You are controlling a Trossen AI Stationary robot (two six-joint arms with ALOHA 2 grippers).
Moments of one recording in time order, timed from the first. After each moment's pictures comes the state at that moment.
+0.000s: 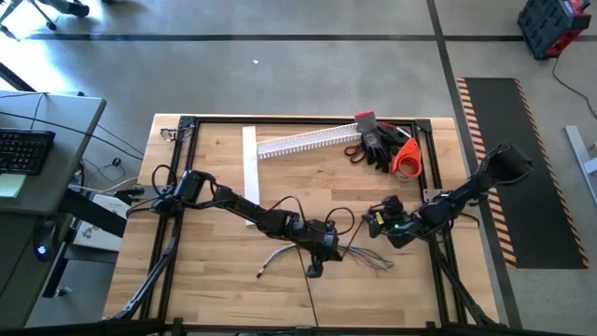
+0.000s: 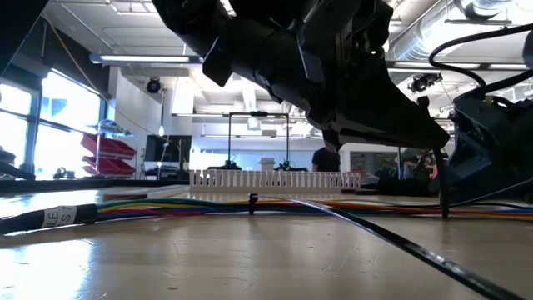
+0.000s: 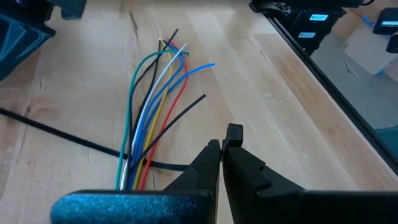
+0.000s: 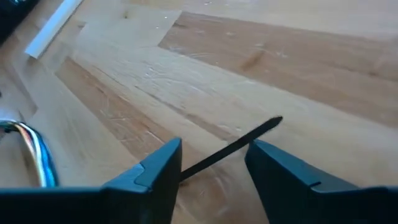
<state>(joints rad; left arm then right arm) -0.24 2.19 1.38 0.29 0.13 -0.13 0.54 1.33 0.16 0.15 0.75 1.42</state>
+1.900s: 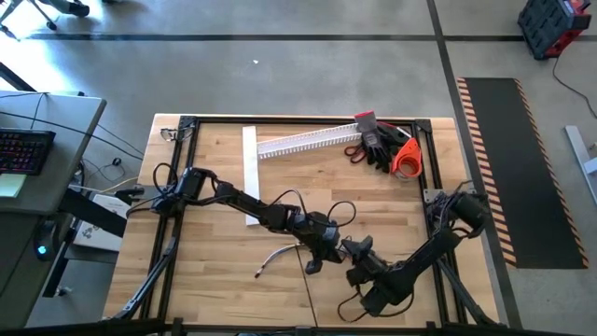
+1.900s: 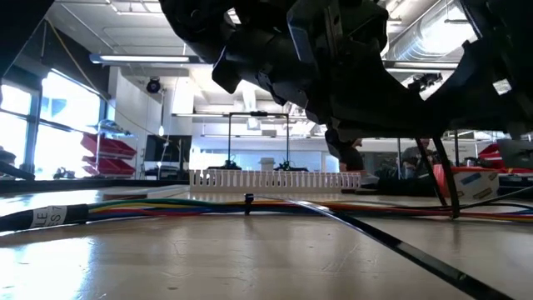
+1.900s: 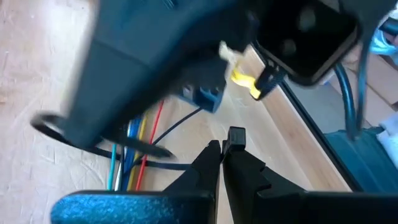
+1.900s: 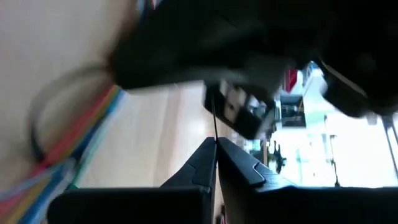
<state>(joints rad) -0.20 2.19 1.38 0.31 0.32 -0.21 0.83 1.98 1.08 -0.73 1.23 0.26</state>
